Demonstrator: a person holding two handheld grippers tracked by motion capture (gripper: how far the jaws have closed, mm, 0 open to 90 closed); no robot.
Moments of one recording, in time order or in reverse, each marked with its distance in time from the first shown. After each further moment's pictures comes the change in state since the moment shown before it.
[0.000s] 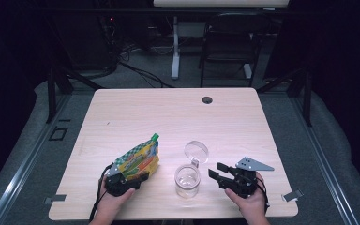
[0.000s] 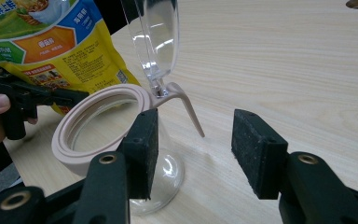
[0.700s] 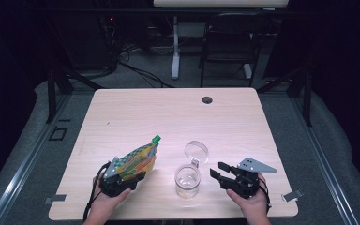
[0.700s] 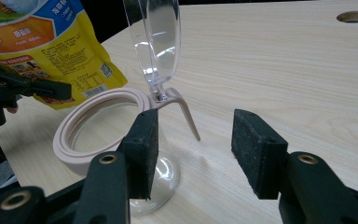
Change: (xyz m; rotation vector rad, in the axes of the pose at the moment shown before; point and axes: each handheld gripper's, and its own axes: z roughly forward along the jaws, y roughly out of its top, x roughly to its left) left arm -0.008 0.014 -0.021 0.022 0.047 0.121; right arm 0.002 0.002 -0.006 -0.018 -0.011 -0.029
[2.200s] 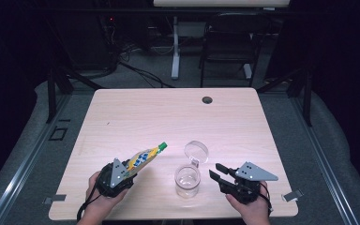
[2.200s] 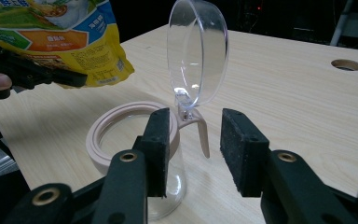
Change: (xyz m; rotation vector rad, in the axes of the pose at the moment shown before) left arm -0.012 0.008 -0.012 0.030 0.252 0.260; right arm 0.027 0.010 -0.016 -0.063 -0.013 -0.151
